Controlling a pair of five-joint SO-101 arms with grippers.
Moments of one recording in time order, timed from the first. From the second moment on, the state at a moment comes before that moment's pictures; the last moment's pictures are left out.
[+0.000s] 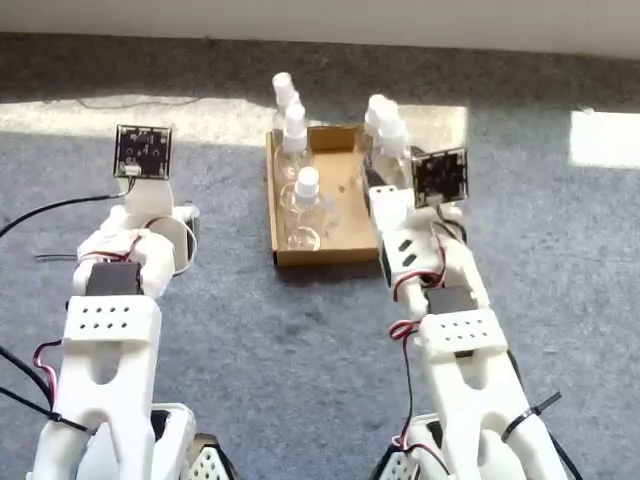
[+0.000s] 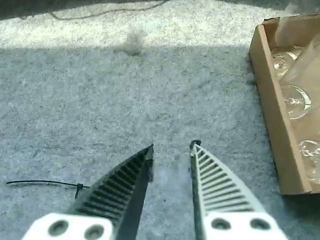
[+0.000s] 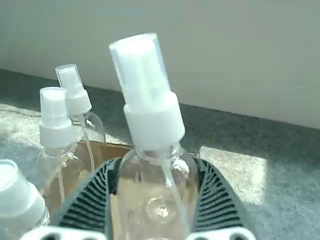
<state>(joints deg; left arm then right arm) -8.8 -41.7 52.4 40.3 0.5 -13.4 -38.6 61.7 -8.1 5.5</state>
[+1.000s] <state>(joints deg) -8.8 -41.7 55.5 37.4 0.5 -14.4 -29.2 69.3 -32.0 -1.5</state>
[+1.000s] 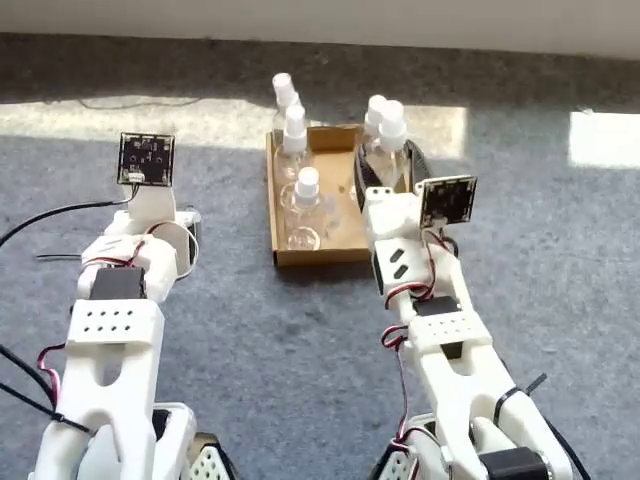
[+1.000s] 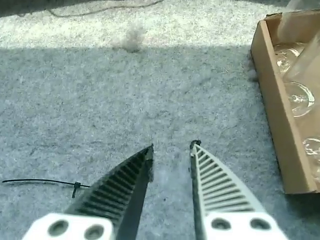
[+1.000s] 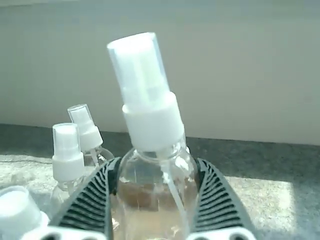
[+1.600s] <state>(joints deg) -8.8 -41.7 55.5 37.4 0.5 -14.5 -11.6 70.0 -44.9 1.7</state>
